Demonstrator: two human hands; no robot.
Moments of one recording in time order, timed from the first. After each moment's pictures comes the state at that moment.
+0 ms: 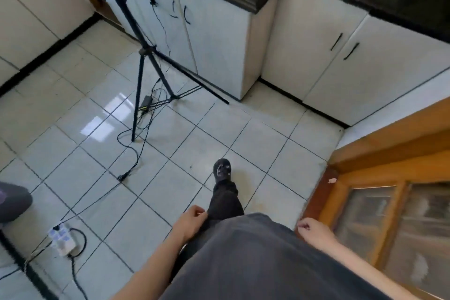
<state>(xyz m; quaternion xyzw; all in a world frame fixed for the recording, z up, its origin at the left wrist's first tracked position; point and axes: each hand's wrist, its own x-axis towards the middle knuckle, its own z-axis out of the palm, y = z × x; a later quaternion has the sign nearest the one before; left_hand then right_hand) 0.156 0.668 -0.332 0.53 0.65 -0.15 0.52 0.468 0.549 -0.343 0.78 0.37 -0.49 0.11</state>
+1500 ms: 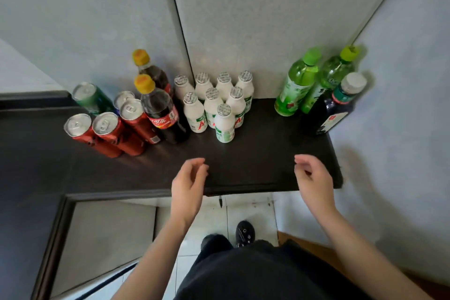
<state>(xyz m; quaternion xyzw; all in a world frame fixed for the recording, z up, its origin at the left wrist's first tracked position) 0.926 1.156 -0.223 0.72 0.40 0.15 0.54 1.082 0.952 -0.225 0.88 0.08 -0.14 -0.44</state>
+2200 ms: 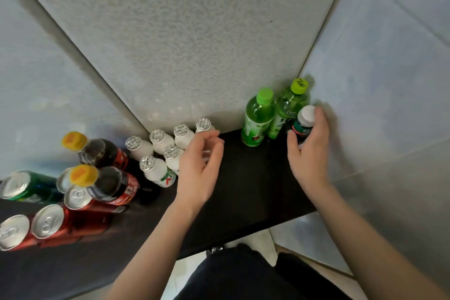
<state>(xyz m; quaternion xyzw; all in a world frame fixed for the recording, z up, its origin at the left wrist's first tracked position) 1.096 1.173 -0.147 0.77 0.17 0.18 0.58 1.206 0.989 -0.172 0.89 0.08 0.15 -0.42</state>
